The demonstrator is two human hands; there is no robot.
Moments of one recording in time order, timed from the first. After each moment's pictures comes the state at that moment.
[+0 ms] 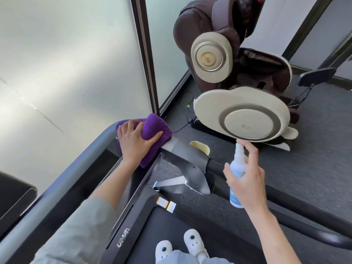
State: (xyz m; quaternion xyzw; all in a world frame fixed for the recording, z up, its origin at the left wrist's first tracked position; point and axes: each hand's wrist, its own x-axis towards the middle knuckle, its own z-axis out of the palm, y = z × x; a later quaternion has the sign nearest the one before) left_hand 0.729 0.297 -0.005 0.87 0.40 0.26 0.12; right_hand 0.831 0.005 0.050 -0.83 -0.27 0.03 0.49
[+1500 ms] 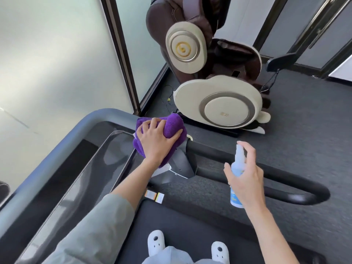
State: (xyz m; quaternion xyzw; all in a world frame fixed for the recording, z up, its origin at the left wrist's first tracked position) left_hand 0.772 0.183 -0.006 0.89 0.35 0.22 0.18; right_hand 0.804 -0.066 0.034 -0.88 -0.19 -0.01 0.43
